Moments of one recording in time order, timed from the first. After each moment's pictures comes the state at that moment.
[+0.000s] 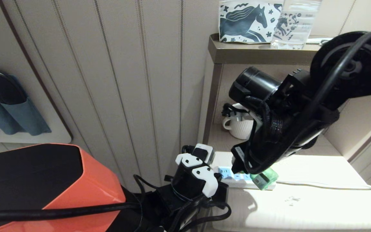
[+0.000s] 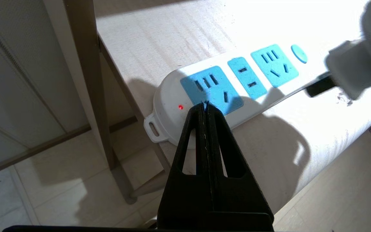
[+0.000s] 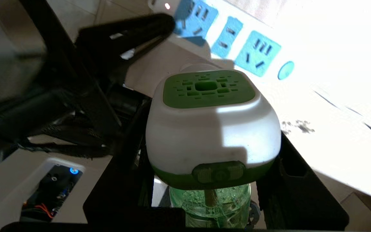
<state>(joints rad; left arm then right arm) -1.02 2.13 -0.93 -0.83 0.20 -0.34 0.70 1.85 -1.82 1.12 -0.14 0.31</state>
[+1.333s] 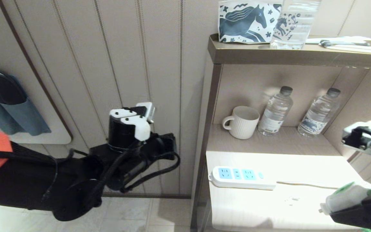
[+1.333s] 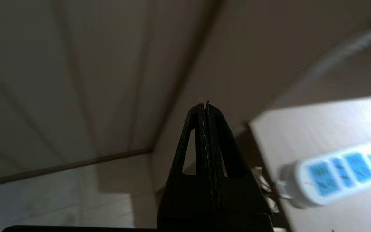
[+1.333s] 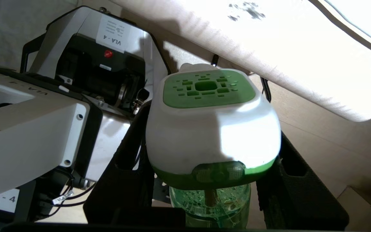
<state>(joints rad) -0.73 1.83 -0.83 -0.74 0.21 -0.33 0.69 1.27 -1.32 1.12 -0.20 0.31</state>
